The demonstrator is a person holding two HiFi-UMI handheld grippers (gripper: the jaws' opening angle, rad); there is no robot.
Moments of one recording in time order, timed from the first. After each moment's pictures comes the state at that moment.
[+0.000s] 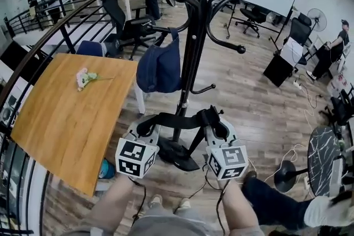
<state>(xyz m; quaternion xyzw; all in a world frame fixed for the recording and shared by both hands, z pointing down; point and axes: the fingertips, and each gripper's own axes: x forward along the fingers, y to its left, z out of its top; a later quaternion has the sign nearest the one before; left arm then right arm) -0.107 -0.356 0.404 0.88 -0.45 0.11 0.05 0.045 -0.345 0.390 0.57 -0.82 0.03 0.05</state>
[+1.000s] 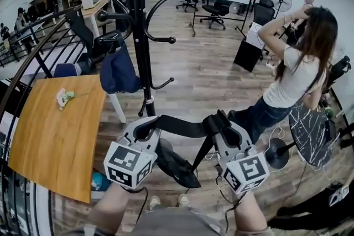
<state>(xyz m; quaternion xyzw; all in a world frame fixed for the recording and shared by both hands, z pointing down) 0.004 -0.250 0.304 0.94 -0.32 0.09 0.01 0.139 -0.192 0.292 0.61 -0.79 -0.01 0.03</state>
